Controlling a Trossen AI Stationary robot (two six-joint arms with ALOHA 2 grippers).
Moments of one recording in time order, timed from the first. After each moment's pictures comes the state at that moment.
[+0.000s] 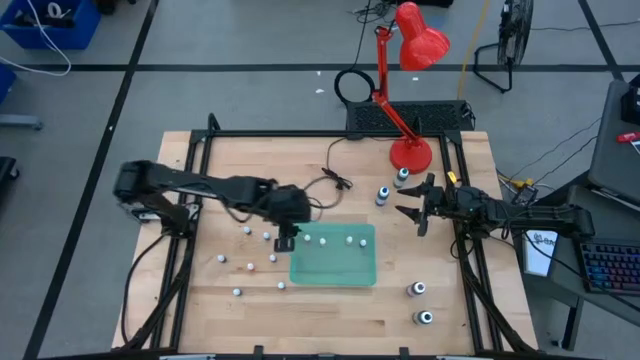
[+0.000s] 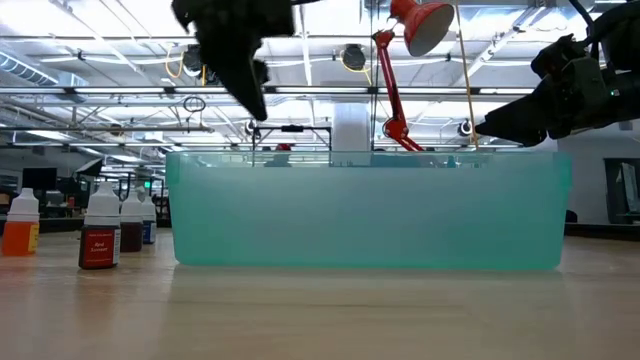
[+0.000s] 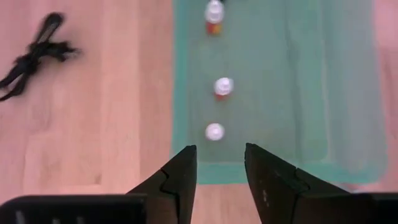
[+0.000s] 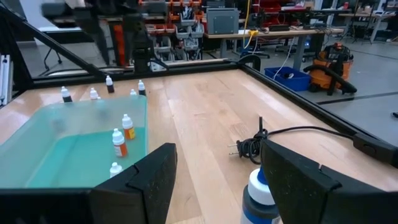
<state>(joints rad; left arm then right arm) -0.06 1.59 1.26 -0.74 0.00 -0.03 -0.12 0.21 0.02 0.08 0.13 0.04</state>
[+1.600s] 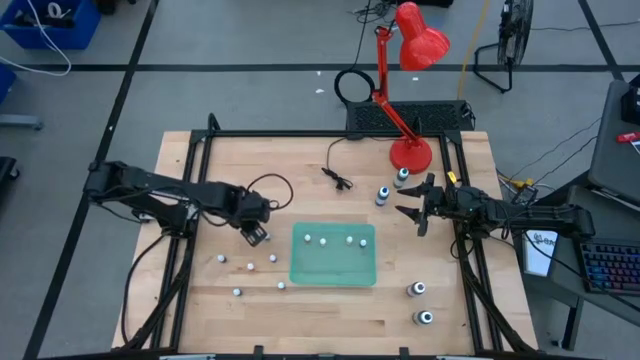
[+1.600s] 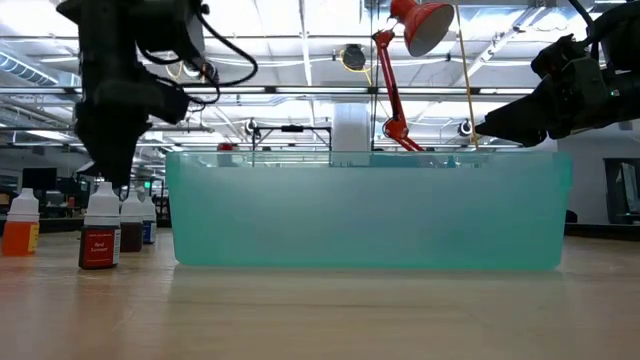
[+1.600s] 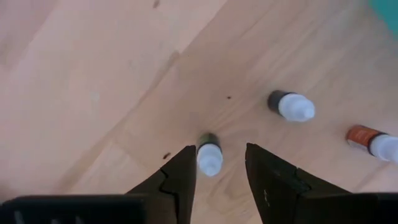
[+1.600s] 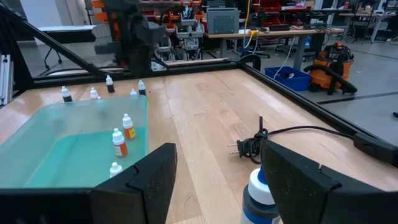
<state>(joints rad) -0.03 1.32 0.81 -0.93 -0.06 -0.77 -0.12 0.21 0.02 0.08 0.13 0.04</state>
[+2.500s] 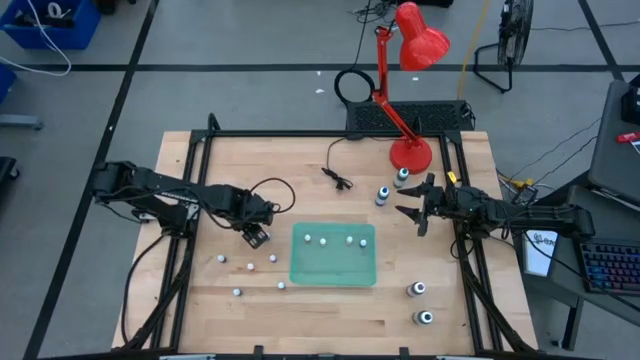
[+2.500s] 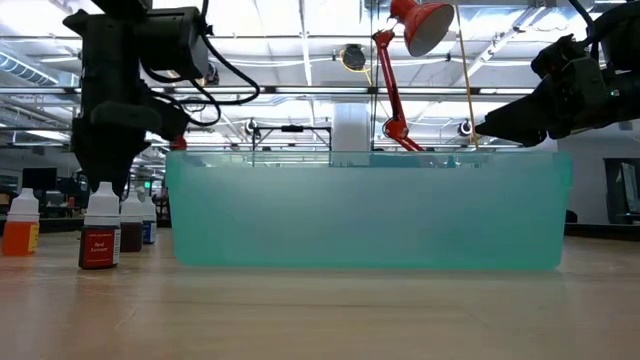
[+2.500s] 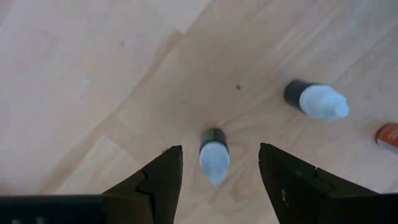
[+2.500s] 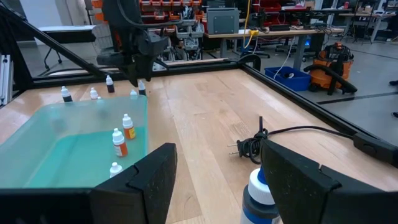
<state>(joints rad) -0.03 1.39 0.79 -0.93 -0.03 -0.79 -0.12 0.21 0.02 0.08 0.13 0.04</state>
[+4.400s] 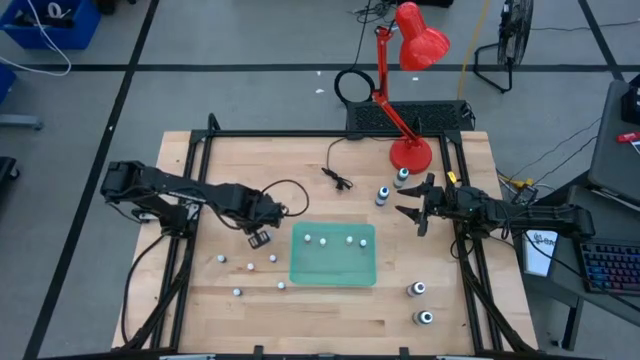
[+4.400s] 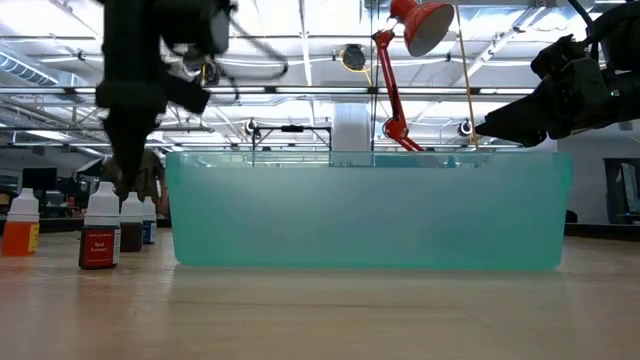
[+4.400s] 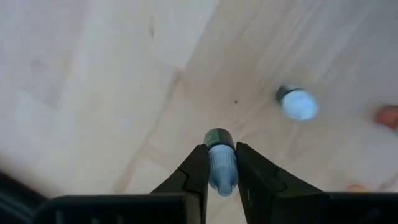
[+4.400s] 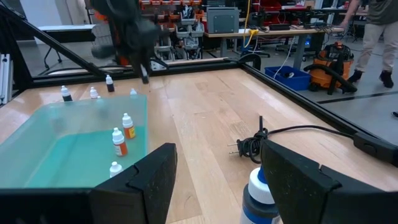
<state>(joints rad) -0.07 1.49 1.00 -1.10 -0.14 -0.57 -0.12 0.21 0.02 0.08 0.13 0.04</state>
